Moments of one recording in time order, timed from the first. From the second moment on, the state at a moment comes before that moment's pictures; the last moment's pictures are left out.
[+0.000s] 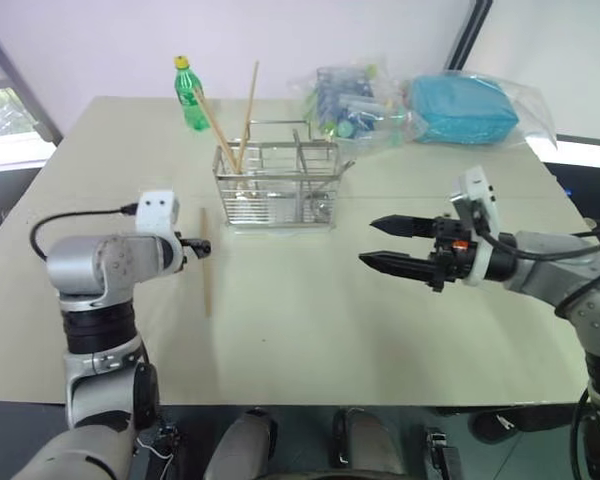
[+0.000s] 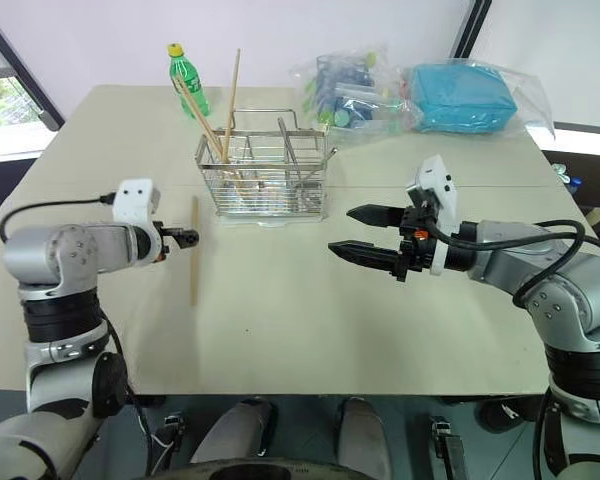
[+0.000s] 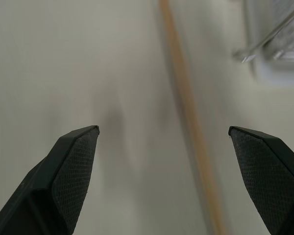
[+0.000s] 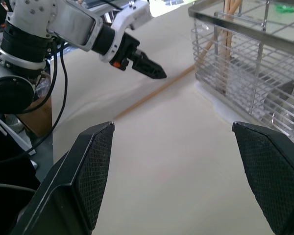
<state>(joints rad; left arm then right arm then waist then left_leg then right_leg) -0.66 0.35 0.28 -0.12 -0.38 1.61 0.04 -0.40 -0.84 -0.13 -0.41 0.96 0.89 0.80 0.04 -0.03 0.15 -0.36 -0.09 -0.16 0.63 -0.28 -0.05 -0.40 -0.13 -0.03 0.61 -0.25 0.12</state>
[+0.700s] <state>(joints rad) -0.77 0.26 0.30 0.14 -0.26 1.45 0.02 -0.35 -0.81 -0.19 -0.47 1.03 0.92 0.71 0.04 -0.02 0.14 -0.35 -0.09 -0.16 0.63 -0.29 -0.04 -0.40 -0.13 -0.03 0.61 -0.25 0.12</state>
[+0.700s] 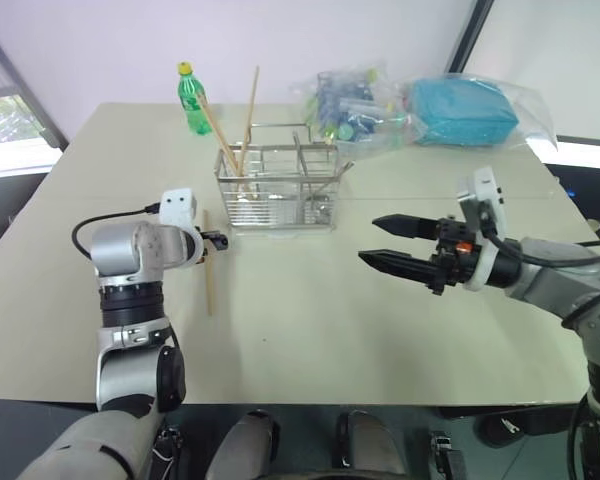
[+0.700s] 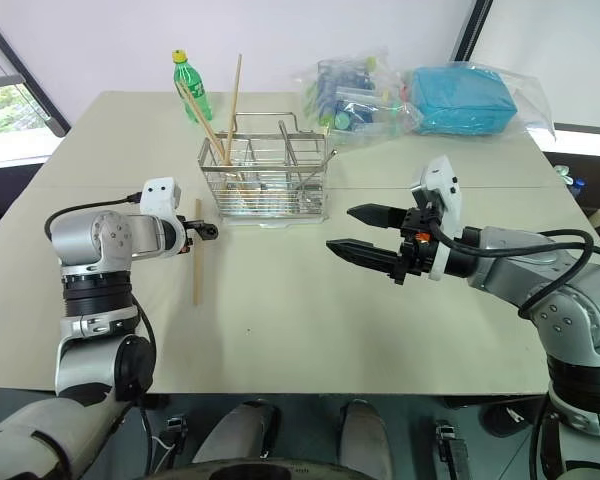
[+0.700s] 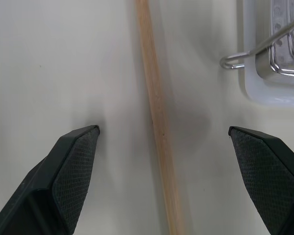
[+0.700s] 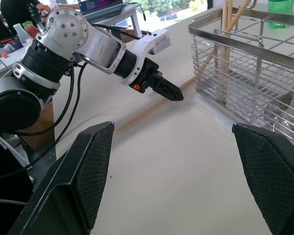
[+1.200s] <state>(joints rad) -0.79 0.30 0.29 0.19 -0.23 1.45 0.00 -0.35 -0.80 -0.19 -0.47 1.02 0.92 0.71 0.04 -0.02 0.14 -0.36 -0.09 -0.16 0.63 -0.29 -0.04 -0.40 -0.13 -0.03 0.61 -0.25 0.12</state>
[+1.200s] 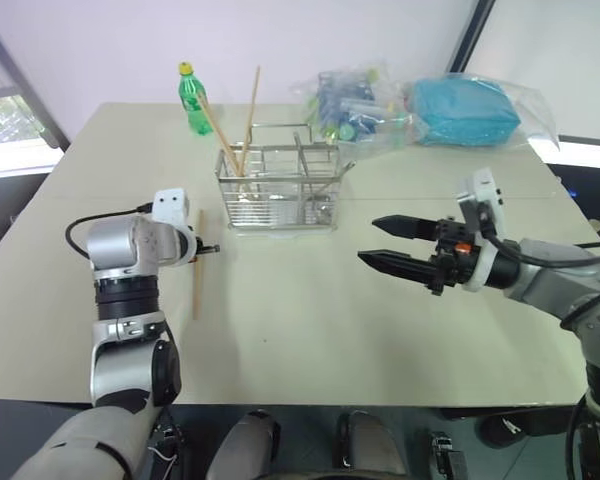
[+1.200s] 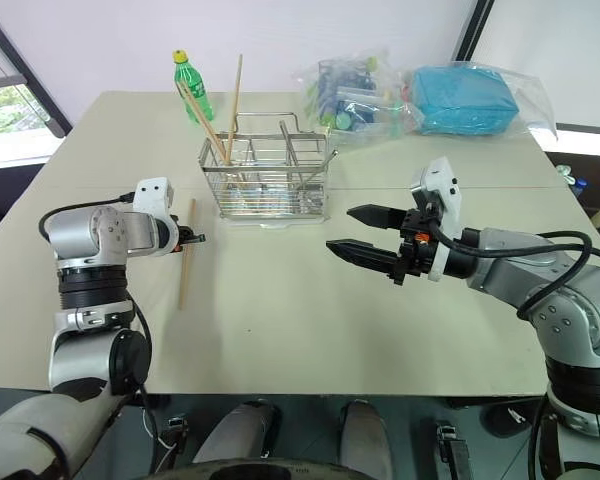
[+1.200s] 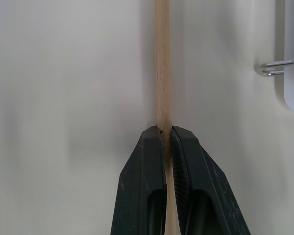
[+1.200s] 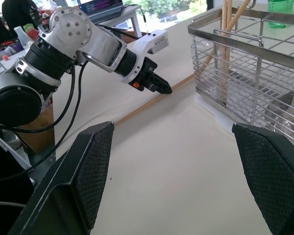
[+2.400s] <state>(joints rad) -1.04 0.23 0.31 0.24 -0.40 0.40 -0.19 -0.41 -0.80 -0.21 -0.44 1.05 0.99 0.67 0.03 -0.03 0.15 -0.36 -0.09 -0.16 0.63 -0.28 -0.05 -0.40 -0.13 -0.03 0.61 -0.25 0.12</state>
